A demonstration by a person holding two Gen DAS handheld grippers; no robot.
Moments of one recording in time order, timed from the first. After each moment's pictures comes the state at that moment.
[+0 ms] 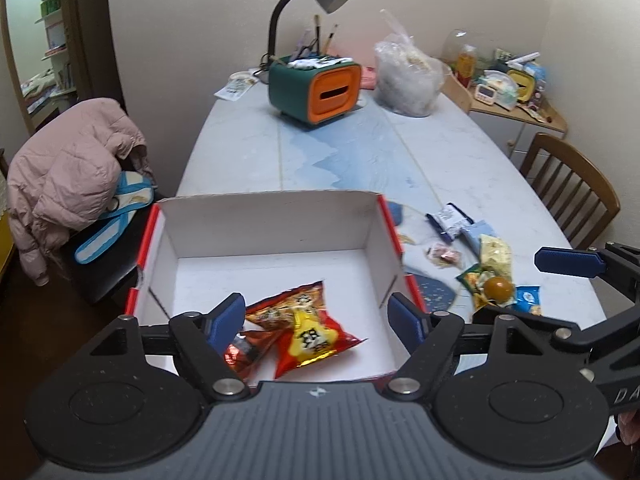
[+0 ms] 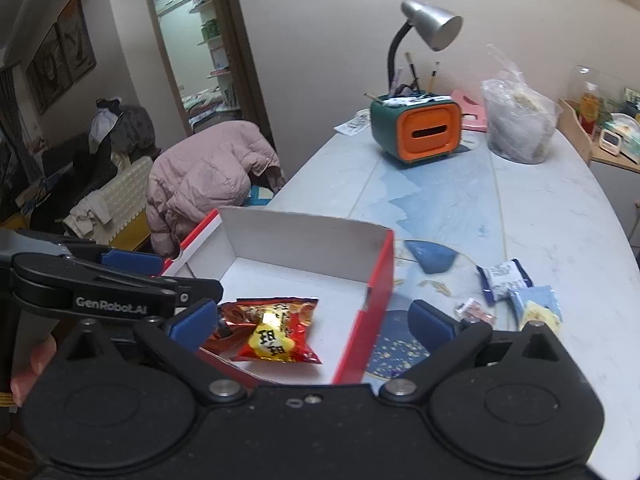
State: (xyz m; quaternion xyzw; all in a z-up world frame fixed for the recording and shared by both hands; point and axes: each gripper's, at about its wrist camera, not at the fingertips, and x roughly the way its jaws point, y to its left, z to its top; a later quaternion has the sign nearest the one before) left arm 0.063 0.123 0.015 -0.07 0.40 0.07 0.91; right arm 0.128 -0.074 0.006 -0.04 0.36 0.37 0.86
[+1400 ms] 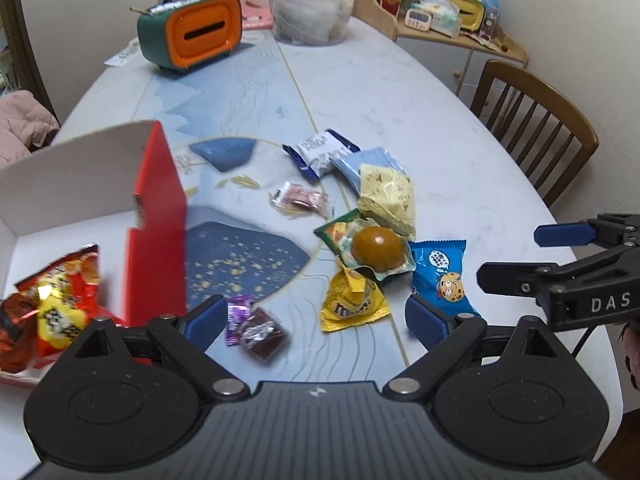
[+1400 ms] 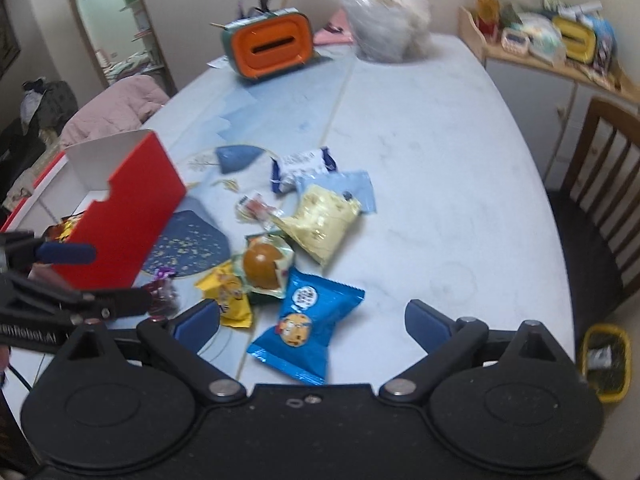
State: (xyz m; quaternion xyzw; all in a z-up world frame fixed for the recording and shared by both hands) left arm 0.151 -0.063 -0.087 -0.04 0.46 0.02 0.89; right arm 0.225 -0.271 -0.096 -0.04 0.46 0.29 0.84
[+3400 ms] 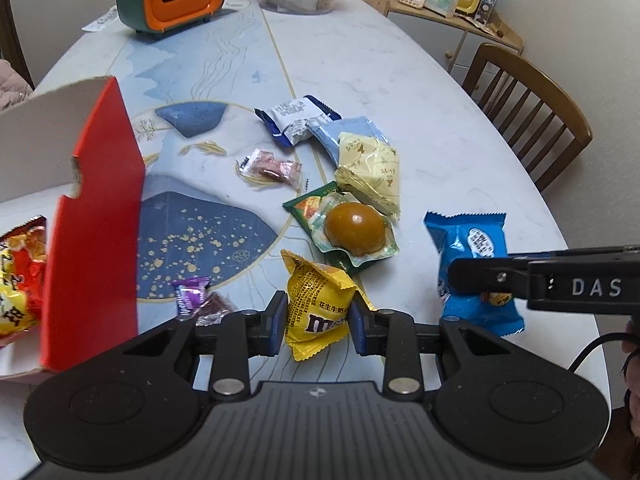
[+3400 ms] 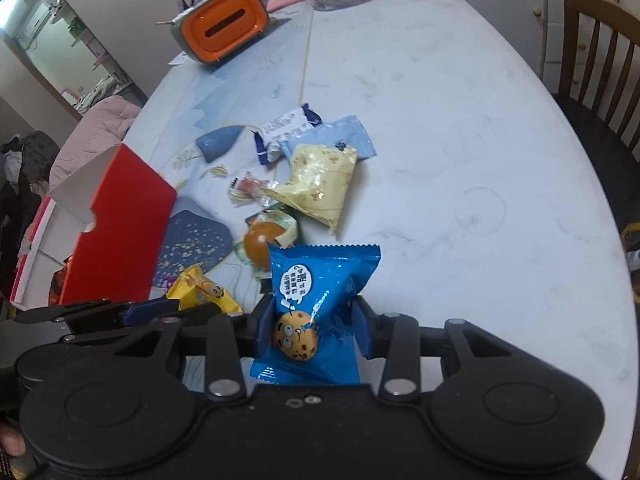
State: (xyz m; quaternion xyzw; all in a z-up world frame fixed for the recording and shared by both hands) left arm 0.166 -0.069 -0.110 -0.08 0.48 -0.01 0.87; right arm 0.235 -0.268 -0.114 0.06 0.53 0.25 0.81
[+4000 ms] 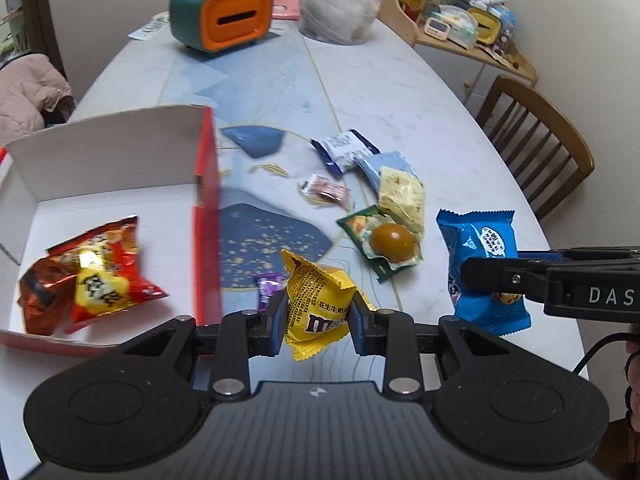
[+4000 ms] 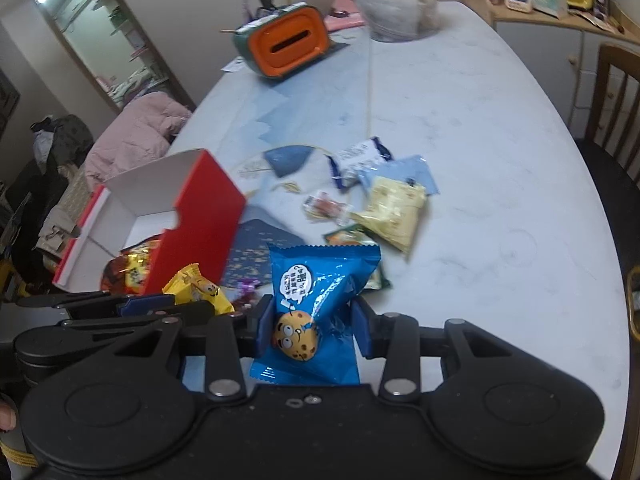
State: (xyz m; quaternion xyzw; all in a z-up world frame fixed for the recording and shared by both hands) left arm 0.122 -0.020 -0.050 -0.10 0.47 0.02 0.88; right arm 0.201 -0.228 -0.053 0.03 0.50 0.30 0.81
